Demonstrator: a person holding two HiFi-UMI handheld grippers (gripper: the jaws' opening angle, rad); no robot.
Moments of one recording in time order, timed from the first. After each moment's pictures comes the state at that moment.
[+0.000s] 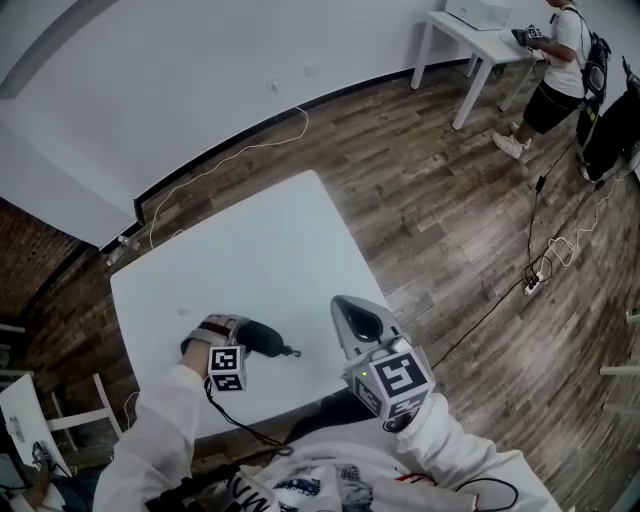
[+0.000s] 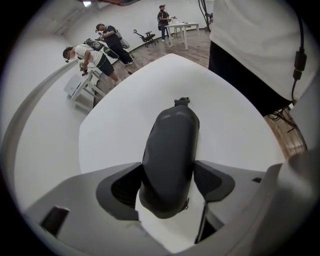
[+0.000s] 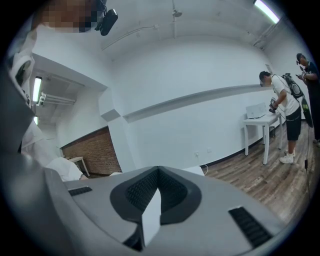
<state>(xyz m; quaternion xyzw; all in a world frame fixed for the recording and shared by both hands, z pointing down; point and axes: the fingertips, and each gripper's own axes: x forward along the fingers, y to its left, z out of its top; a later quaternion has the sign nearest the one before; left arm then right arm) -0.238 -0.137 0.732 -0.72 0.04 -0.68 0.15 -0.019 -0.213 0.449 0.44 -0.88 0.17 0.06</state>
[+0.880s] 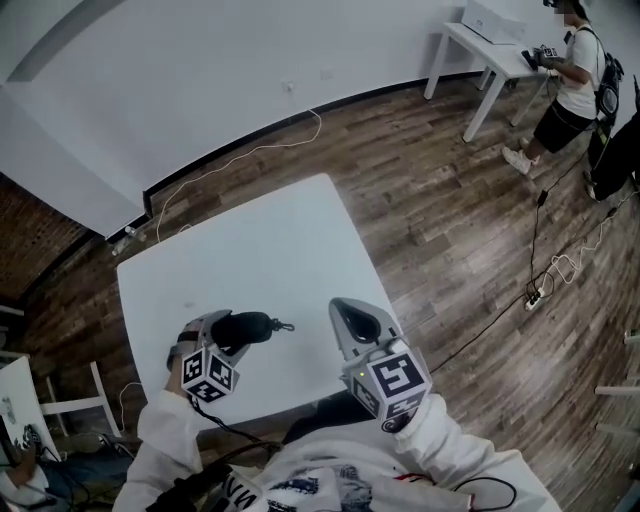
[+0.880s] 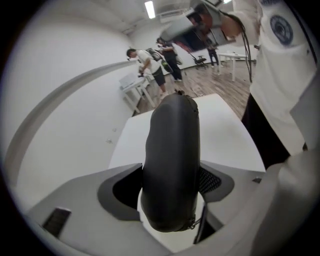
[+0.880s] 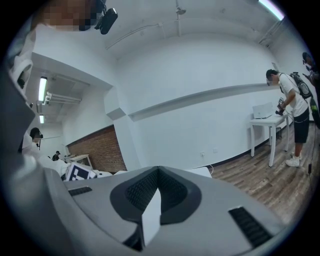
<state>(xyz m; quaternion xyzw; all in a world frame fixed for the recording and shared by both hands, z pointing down) -0.230 -0.149 0.610 -0.79 0.29 -0.54 0.03 -0.031 -0.207 0.446 0.40 -0.90 0.16 0.07</state>
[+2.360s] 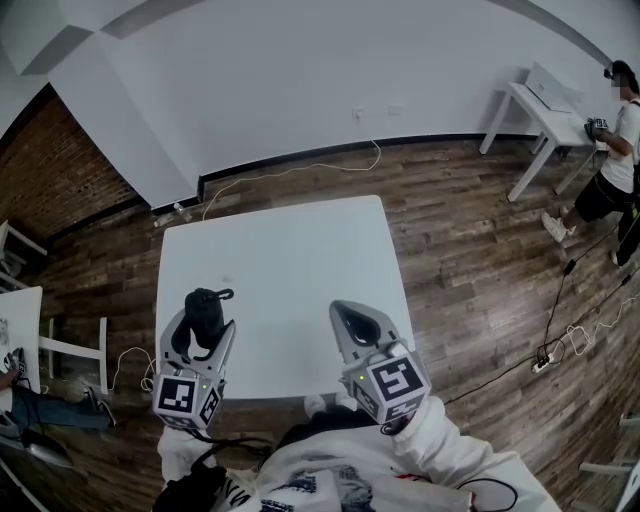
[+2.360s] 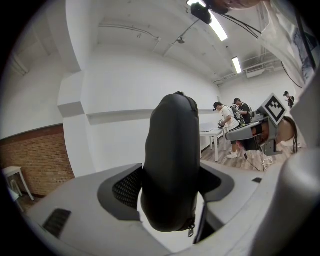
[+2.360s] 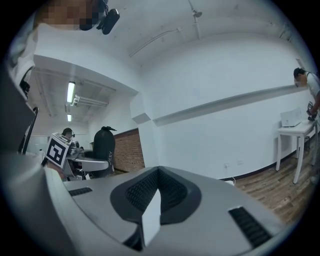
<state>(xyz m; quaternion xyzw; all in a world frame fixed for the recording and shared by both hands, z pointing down) -0.289 -0.081 0.393 -0.71 0.69 -0.16 -0.02 -0.089 -0.165 0.392 0.29 -0.95 0.10 0.04</state>
